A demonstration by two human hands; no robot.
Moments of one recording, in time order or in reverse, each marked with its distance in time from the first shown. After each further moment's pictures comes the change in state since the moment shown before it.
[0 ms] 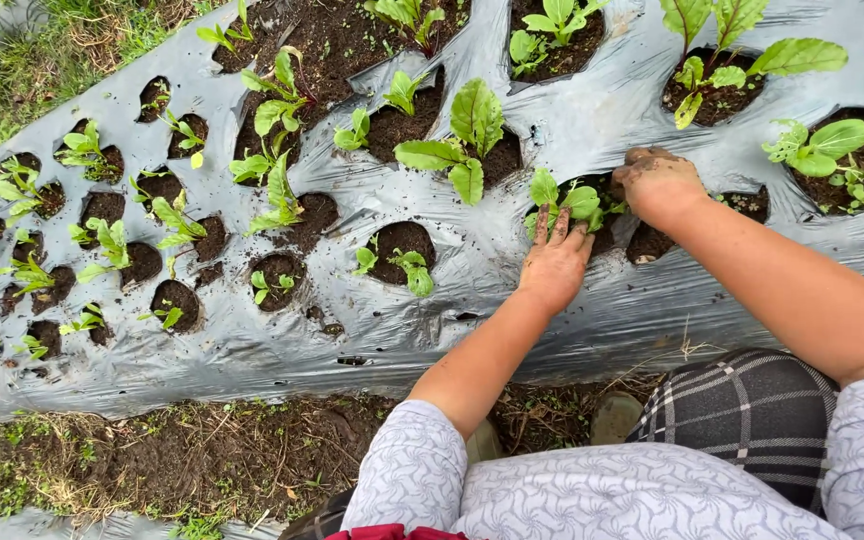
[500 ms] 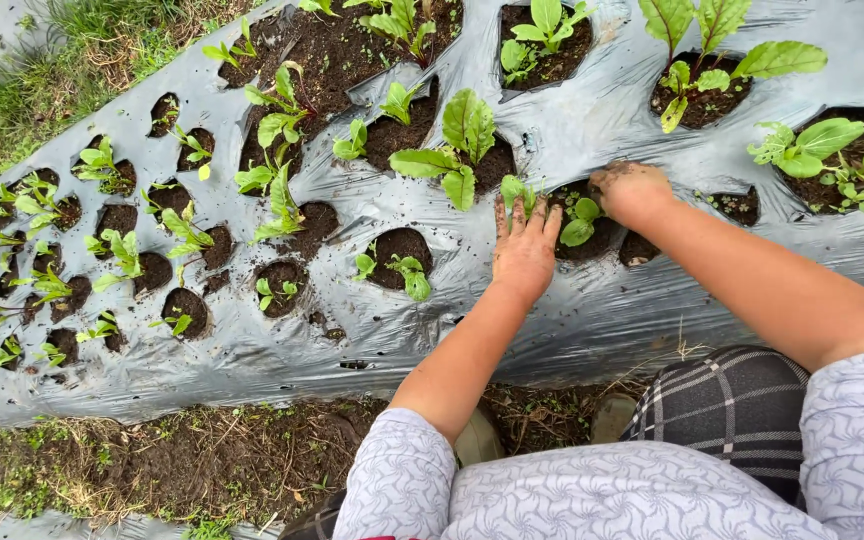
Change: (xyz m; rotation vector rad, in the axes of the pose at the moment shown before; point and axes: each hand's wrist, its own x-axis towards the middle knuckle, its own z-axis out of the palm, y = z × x) left_hand 0.007 -0.028 -0.034 -0.011 -0.194 -0.202; right_hand 0.015 -0.002 0.061 0.097 -0.064 -0.024
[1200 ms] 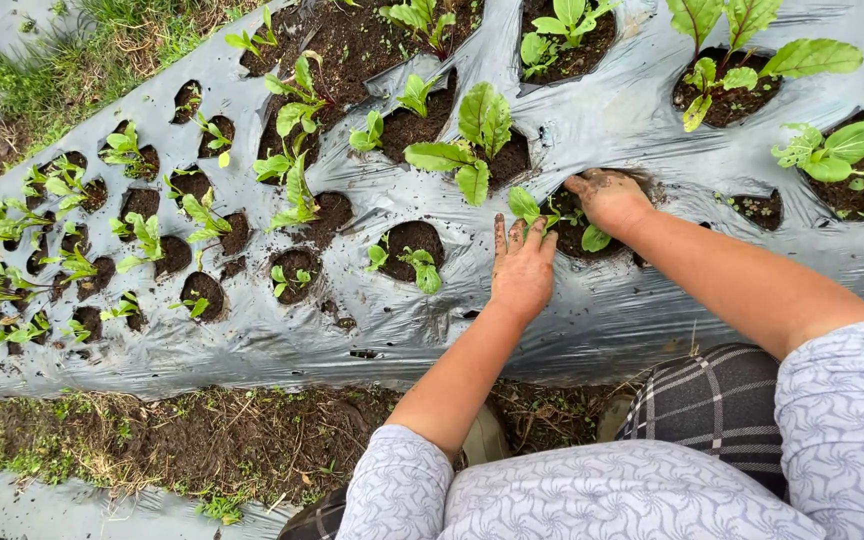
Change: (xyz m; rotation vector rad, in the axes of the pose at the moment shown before) left_hand -0.039 -0.004 -0.002 -0.019 0.124 -0.012; right_hand 0.028 -0.045 0.041 0.137 -0.021 -0.016
